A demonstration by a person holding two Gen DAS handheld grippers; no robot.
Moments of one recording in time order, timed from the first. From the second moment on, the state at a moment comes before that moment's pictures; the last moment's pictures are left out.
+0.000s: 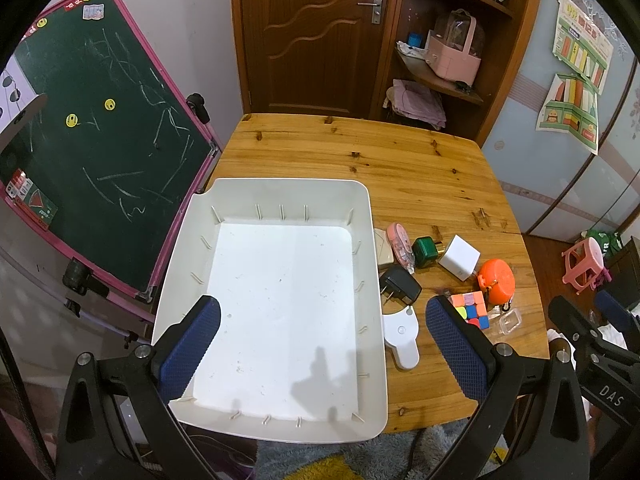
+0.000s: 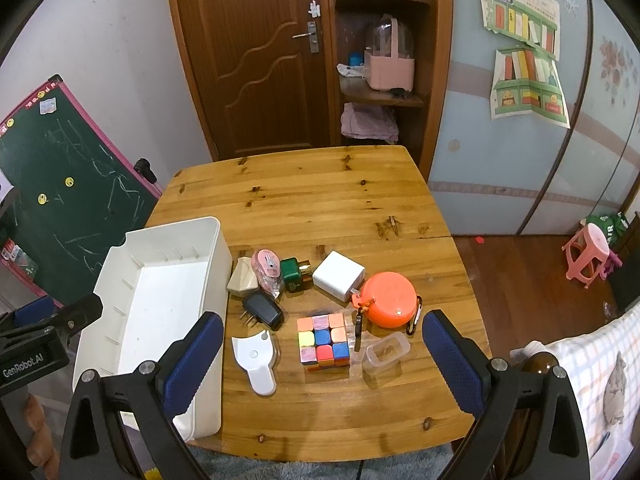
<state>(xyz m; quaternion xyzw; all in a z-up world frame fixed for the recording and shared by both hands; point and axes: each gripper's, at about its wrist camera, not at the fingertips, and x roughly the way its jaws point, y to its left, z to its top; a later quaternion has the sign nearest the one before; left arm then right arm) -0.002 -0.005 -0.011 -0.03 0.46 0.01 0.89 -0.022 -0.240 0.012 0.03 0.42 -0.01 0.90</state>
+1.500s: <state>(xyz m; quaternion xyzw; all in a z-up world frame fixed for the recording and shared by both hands) -0.001 0.002 -0.019 -0.04 0.47 0.02 0.88 -0.011 -0.244 0.005 0.04 0.45 -0.01 0.89</state>
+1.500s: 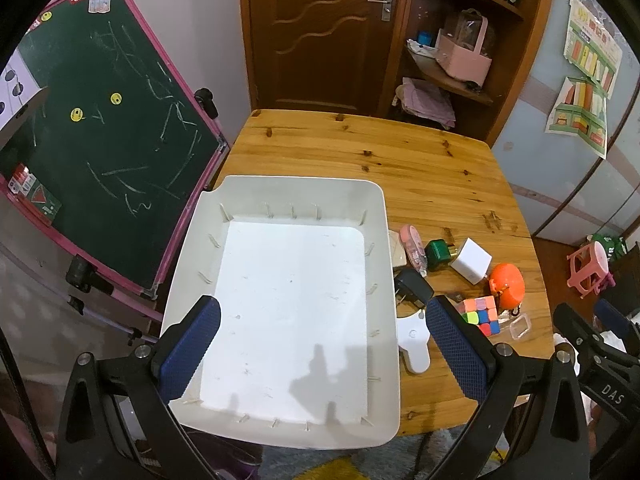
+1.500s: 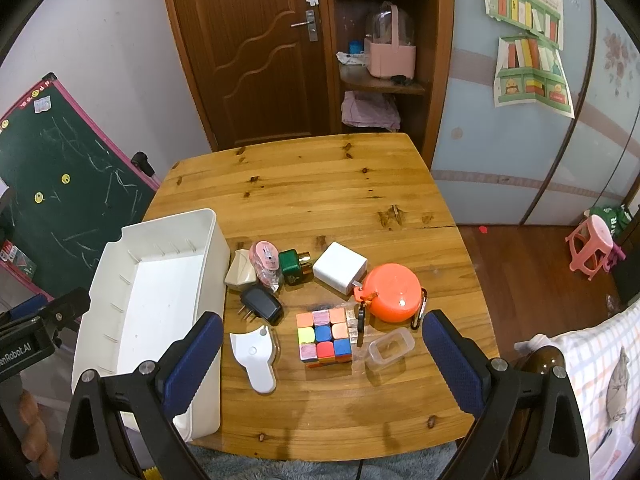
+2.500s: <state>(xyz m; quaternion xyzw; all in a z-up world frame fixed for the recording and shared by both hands) 0.013 0.076 -0.041 -0.06 0.47 0.07 0.88 -0.004 -0.252 0.001 0.04 0.45 -0.02 0.89</state>
